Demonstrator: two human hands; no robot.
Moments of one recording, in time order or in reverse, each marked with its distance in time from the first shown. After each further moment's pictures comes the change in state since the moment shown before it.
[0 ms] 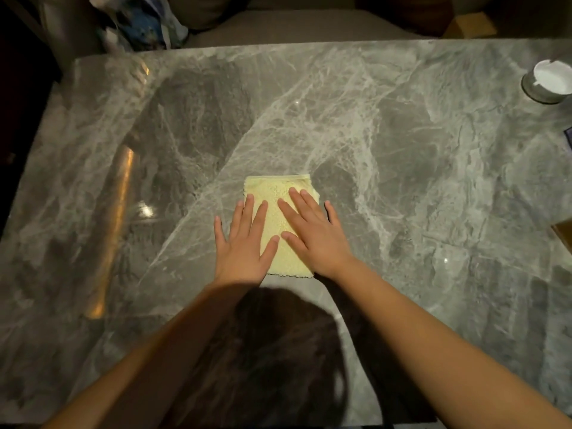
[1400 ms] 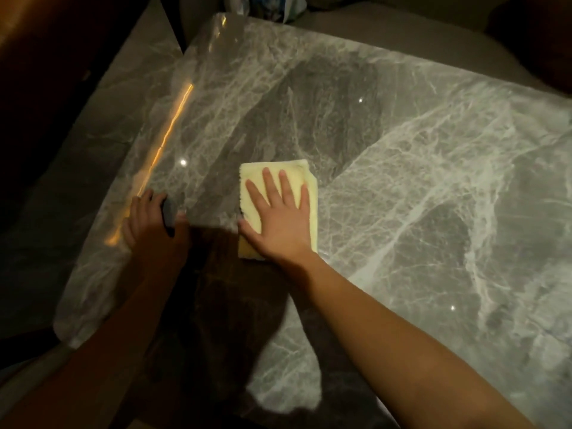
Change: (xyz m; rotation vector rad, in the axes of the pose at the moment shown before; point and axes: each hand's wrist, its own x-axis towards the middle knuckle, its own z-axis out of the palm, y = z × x) left_hand -0.062 -0.242 -0.054 -0.231 0.480 -0.692; right_hand 0.119 -0.196 0.062 -0.139 -0.006 -0.198
